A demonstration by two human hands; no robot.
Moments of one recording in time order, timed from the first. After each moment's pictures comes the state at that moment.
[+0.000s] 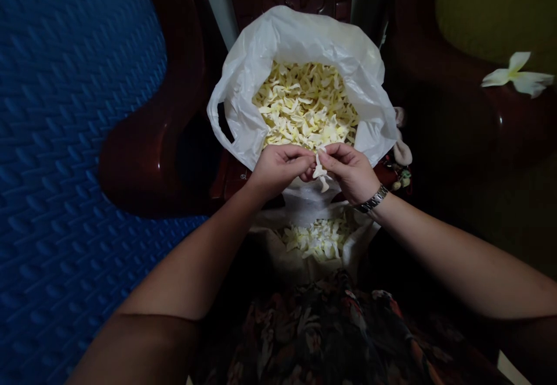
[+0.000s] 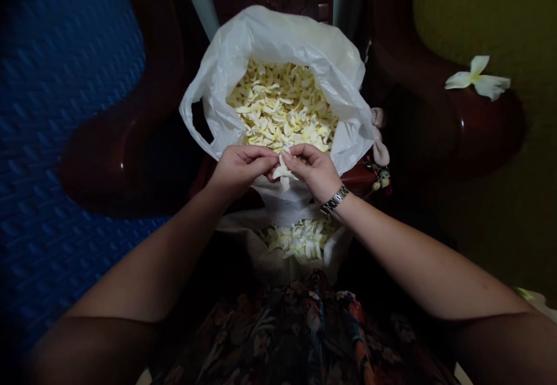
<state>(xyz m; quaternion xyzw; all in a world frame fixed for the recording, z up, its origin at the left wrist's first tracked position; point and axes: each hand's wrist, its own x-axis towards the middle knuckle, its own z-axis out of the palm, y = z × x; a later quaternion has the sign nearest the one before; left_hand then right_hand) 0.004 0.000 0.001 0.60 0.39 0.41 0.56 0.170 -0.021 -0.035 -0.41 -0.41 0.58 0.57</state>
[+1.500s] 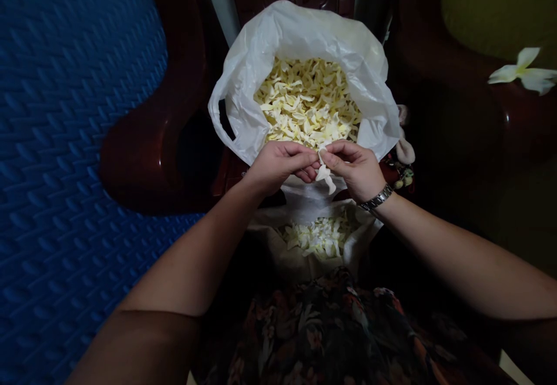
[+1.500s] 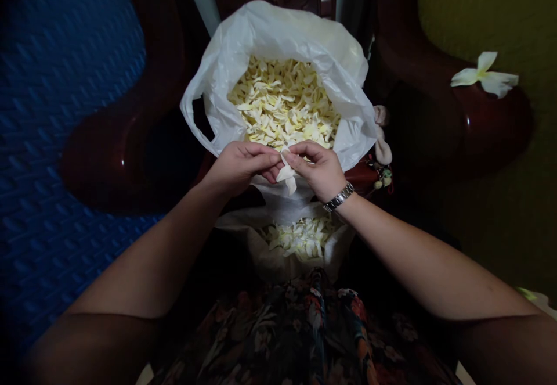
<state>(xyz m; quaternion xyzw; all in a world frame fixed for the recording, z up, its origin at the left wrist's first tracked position) -0.004 0.005 -0.001 0.56 0.38 0.36 0.65 0.179 -0.020 -0.039 -0.44 -0.54 0.44 0.57</state>
